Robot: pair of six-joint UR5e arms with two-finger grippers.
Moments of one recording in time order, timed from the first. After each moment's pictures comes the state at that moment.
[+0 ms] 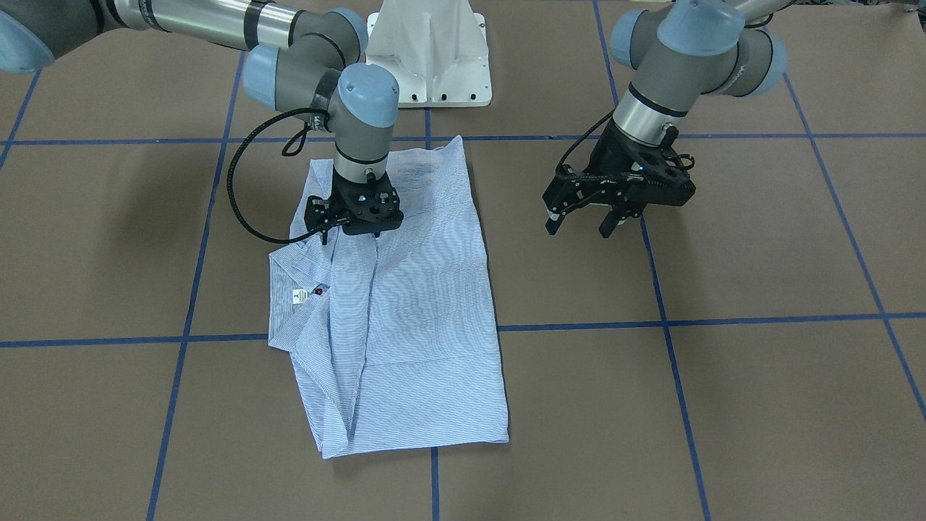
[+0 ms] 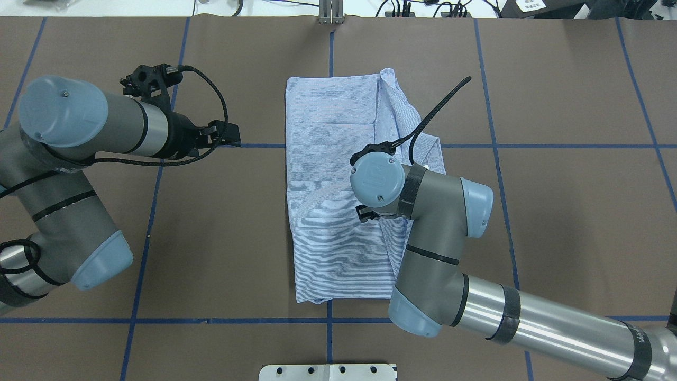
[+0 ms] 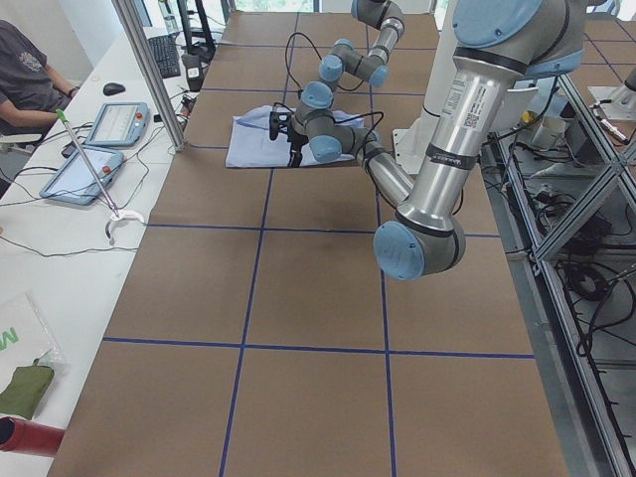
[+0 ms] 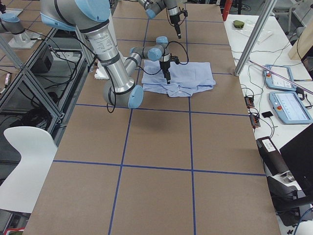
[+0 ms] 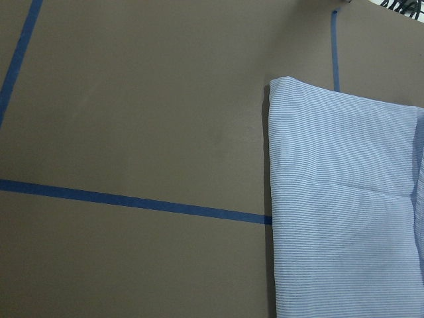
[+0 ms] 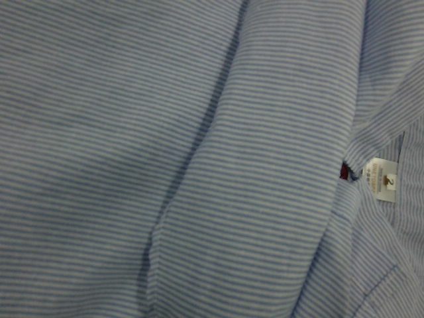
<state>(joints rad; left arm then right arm) -0.70 -1.95 -1.86 -2.01 -1.86 -1.34 0.44 -0.91 1.61 -1.74 1.63 0.92</state>
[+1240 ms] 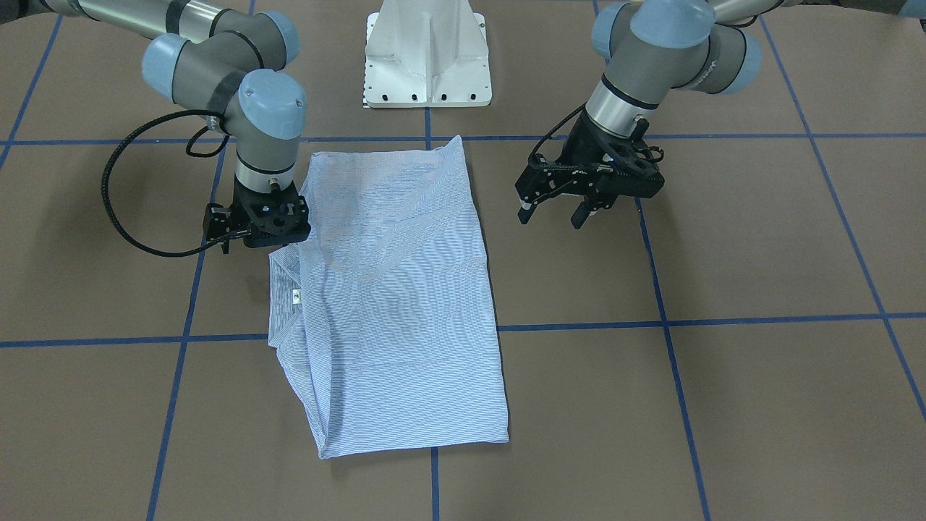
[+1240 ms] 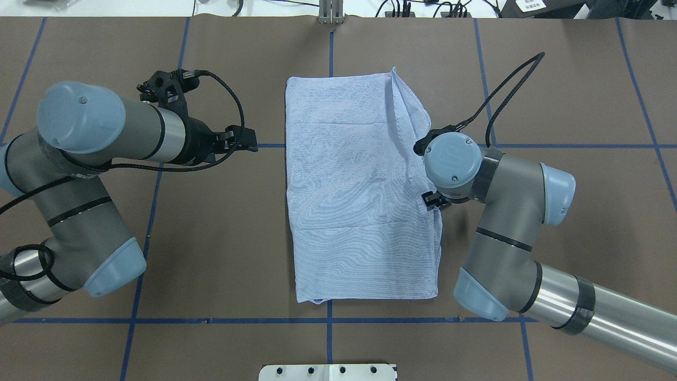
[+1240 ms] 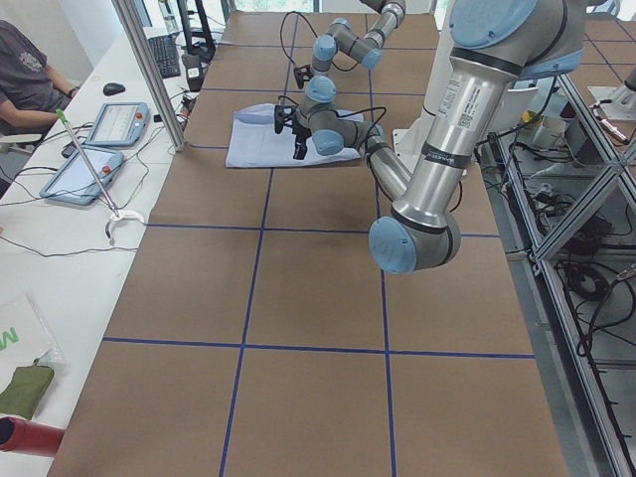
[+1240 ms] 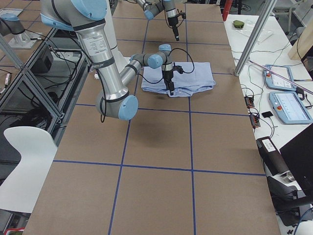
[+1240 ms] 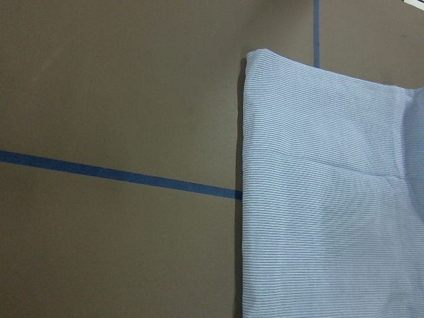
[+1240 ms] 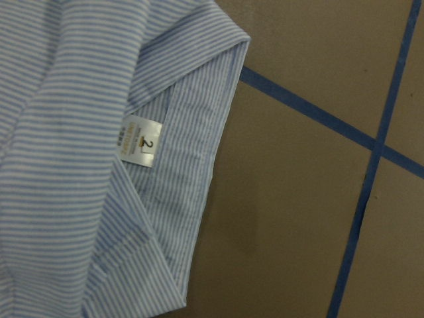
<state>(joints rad) -0.68 -1.99 -1.86 -2.00 -1.86 -1.38 0.56 -1.12 1.78 -1.80 1.63 0.73</state>
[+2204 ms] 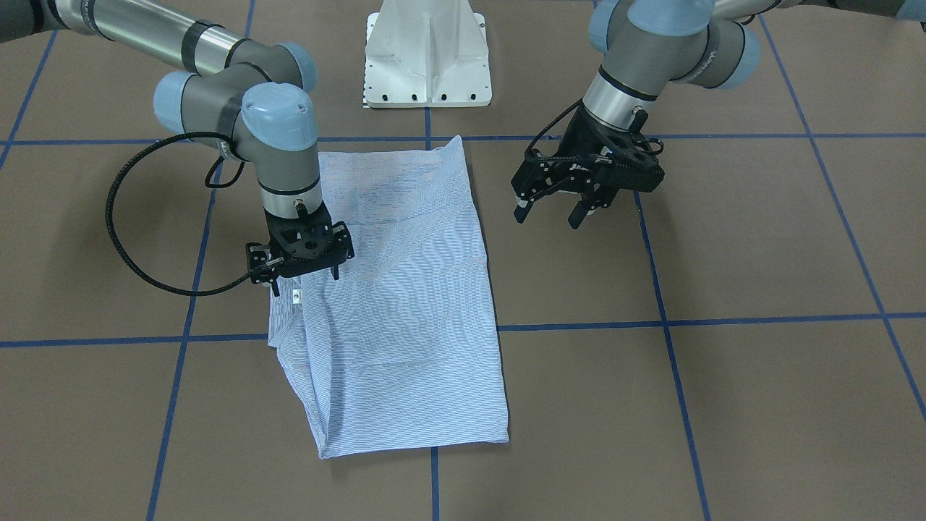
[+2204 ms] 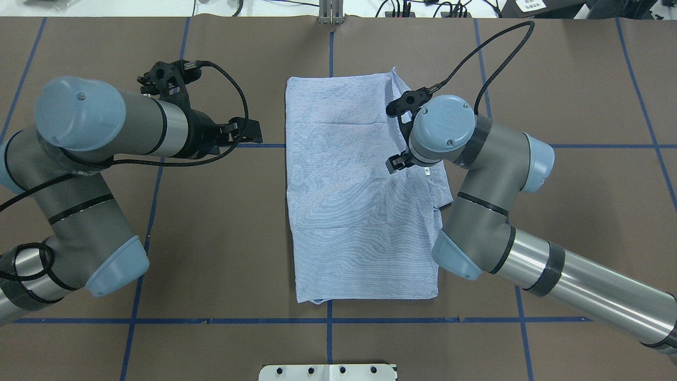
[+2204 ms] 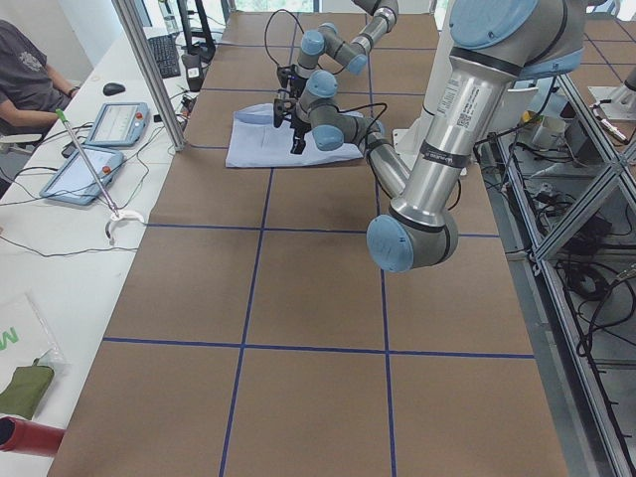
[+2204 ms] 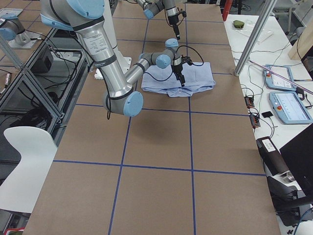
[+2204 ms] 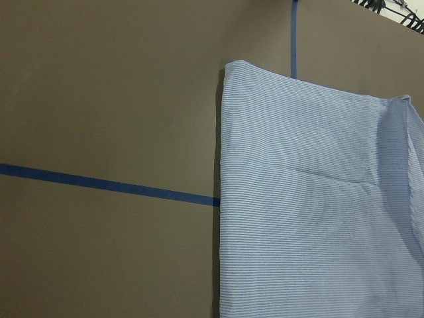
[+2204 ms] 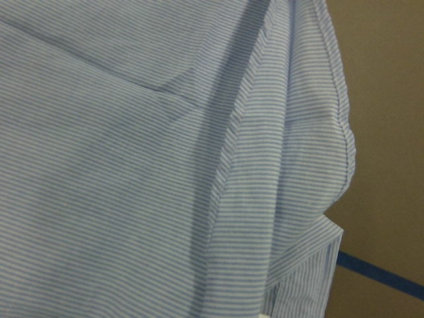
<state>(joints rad) -0.68 -2.01 -1.88 -2.00 -1.82 -1.37 0.61 -0.99 1.60 -1.46 1.67 0.72</state>
